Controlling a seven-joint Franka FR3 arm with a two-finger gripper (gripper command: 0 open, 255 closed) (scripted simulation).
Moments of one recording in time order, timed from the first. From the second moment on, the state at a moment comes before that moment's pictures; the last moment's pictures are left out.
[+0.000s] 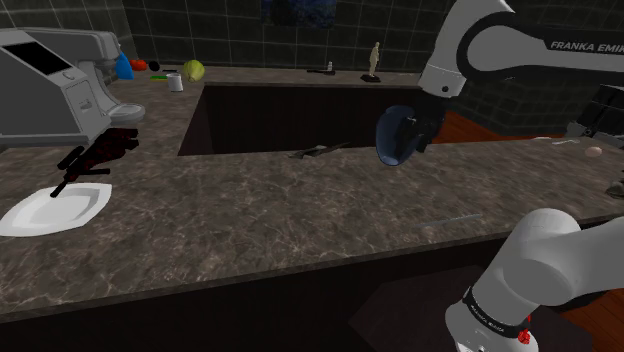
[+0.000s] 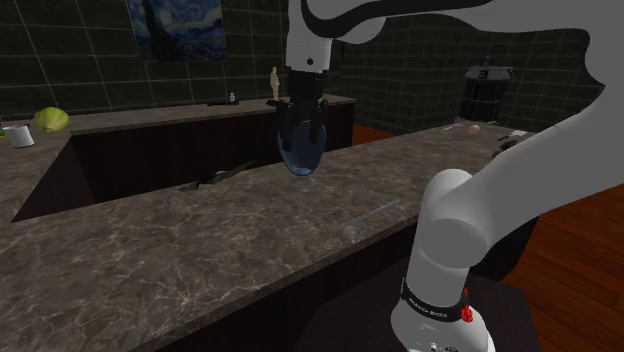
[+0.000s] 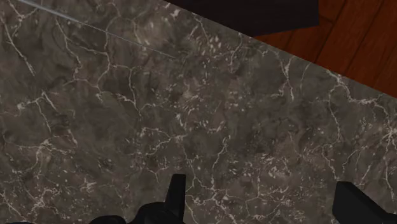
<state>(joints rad) -0.01 -0.79 -0.03 -2.43 0.04 1.71 0.16</state>
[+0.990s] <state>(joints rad) 0.05 -1.18 -0.31 -2.82 -0.26 1.66 -0.52</state>
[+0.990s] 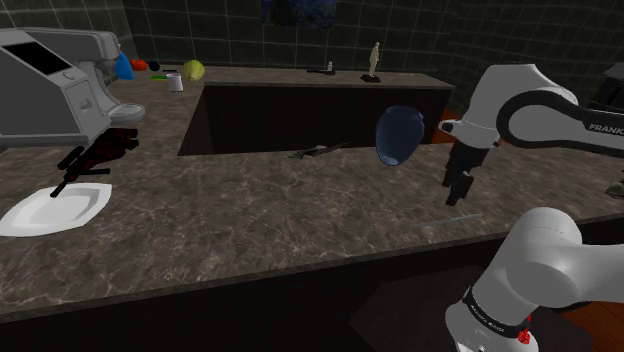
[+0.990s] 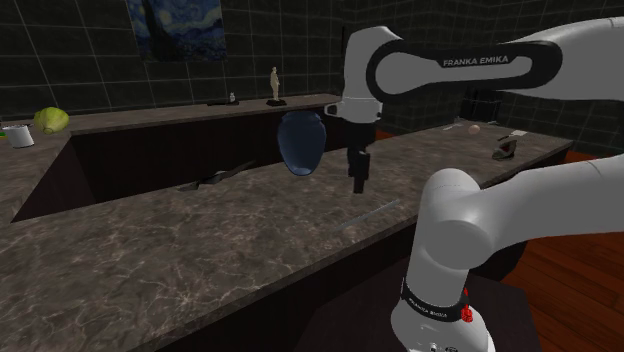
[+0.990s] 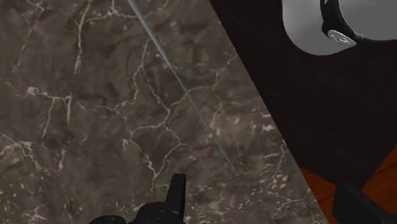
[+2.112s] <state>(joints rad) -0.03 -1.21 -0.79 -2.98 -0.80 1.79 -1.18</state>
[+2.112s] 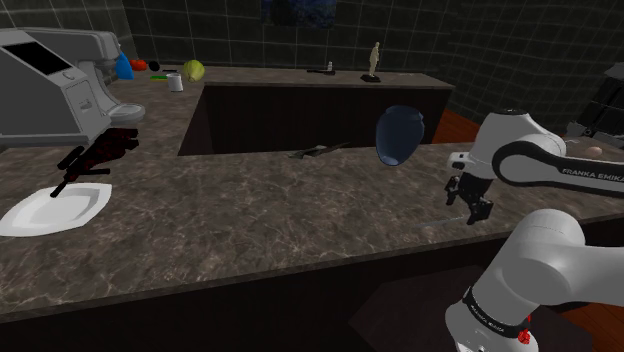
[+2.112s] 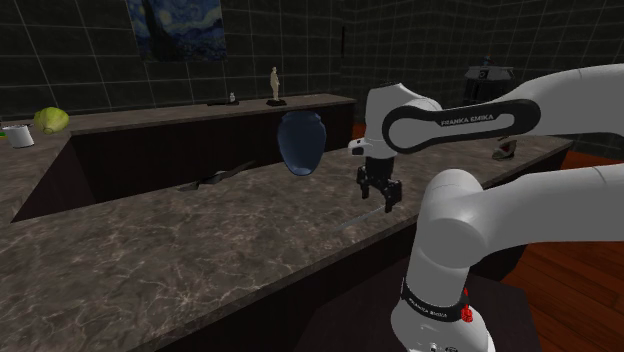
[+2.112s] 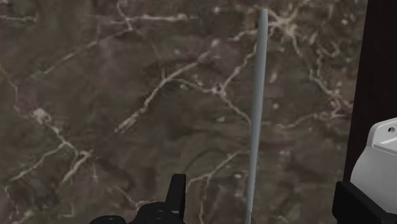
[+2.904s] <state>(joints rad) -0.04 -1.20 -0.81 -2.99 -0.82 1.82 -1.18</state>
